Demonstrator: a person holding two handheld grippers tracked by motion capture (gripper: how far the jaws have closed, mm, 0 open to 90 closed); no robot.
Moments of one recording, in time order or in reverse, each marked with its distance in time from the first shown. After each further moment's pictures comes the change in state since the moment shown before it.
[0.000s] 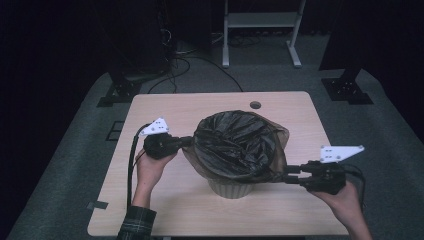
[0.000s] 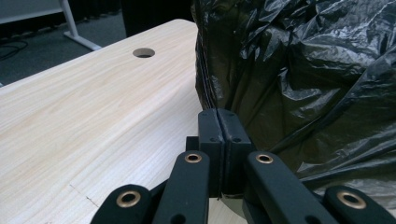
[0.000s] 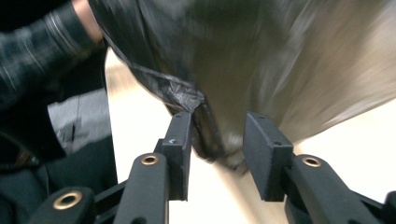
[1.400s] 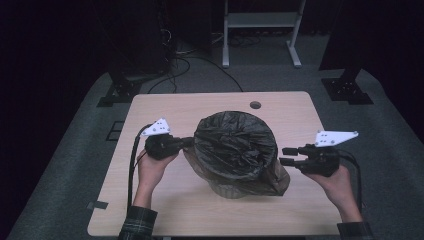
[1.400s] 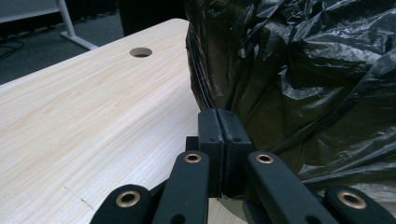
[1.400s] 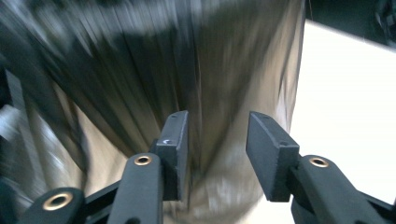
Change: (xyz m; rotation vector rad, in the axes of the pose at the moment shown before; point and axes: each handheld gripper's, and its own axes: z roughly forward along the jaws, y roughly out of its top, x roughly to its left) left arm -0.001 -0.002 0.004 0.000 -0.009 0.002; right arm -0.035 0.019 0.012 -0.028 -0.066 -0.053
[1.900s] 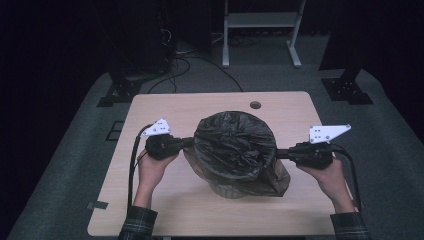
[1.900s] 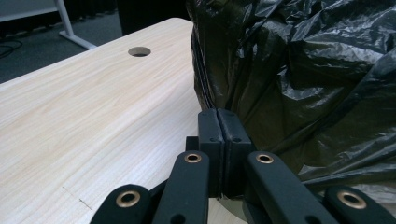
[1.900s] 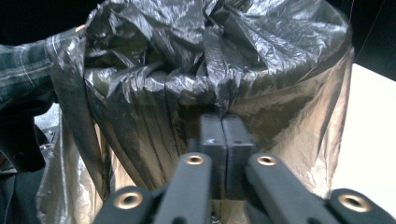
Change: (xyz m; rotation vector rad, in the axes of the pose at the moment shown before) left arm 0.000 0.000 0.000 0.005 -0.004 0.001; right arm 0.000 0.017 0.016 -0.023 0.126 -0.086
